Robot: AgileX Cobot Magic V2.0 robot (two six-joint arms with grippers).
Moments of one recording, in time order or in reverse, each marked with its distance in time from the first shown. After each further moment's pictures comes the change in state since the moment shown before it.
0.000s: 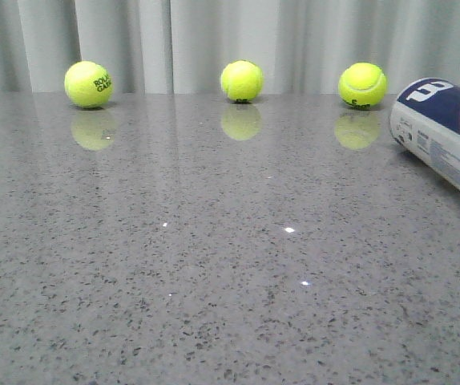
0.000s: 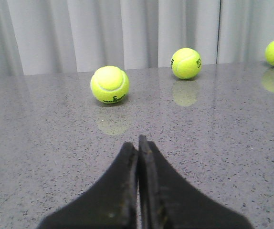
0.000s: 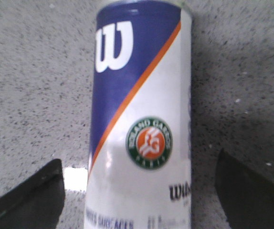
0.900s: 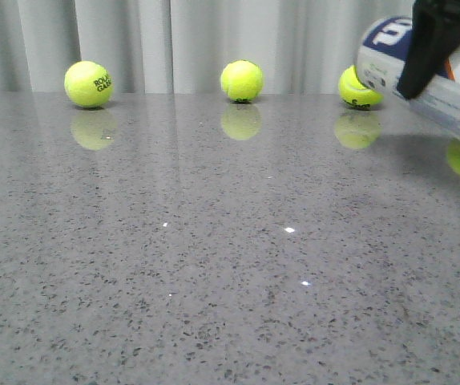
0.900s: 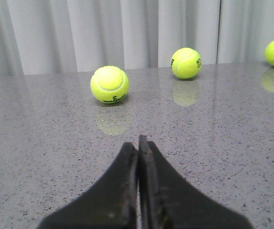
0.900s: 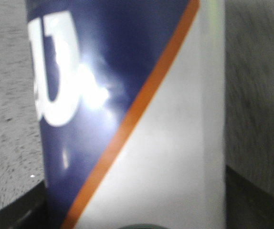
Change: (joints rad) left arm 0.000 0.000 0.000 0.000 0.000 0.000; right arm 0.052 0.255 -0.253 0.083 0.106 -0.247
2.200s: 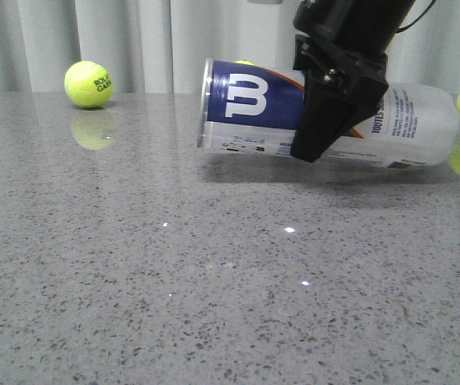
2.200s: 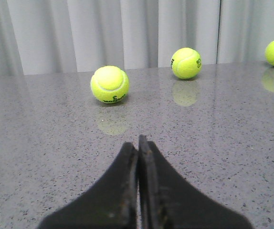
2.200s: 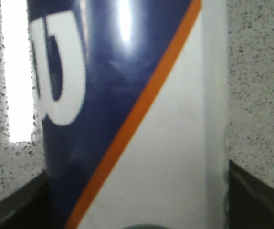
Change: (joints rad) left arm 0.000 0.000 0.000 0.000 0.000 0.000; right arm 0.278 0.184 -0.076 0.005 -0.112 -1.049
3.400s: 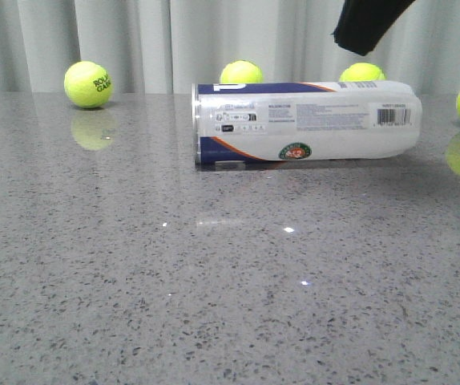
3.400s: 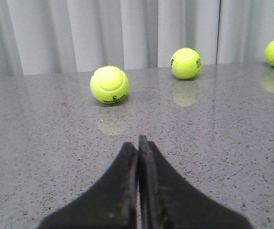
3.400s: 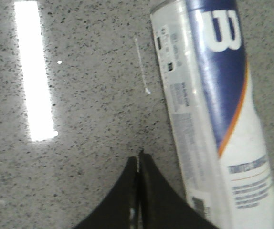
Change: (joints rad) left arm 0.000 0.000 0.000 0.000 0.000 0.000; right arm 0.000 -0.199 -0.073 -0.039 0.302 0.171
